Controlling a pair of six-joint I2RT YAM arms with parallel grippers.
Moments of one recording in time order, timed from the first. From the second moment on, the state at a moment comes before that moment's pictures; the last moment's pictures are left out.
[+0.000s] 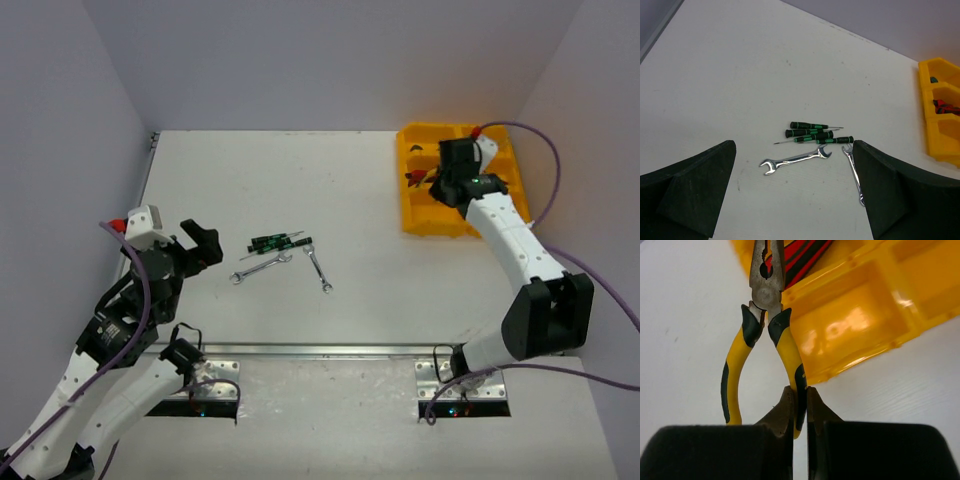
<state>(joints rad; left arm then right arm) -0.53 0.48 0.82 -0.69 -0.64 -0.55 0.24 1.46 1.22 -0.56 0.42 0.65</state>
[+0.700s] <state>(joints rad) -0.53 0.47 0.82 -0.68 -0.58 -0.54 -0.27 2.01 1.63 -0.66 0.22 0.72</state>
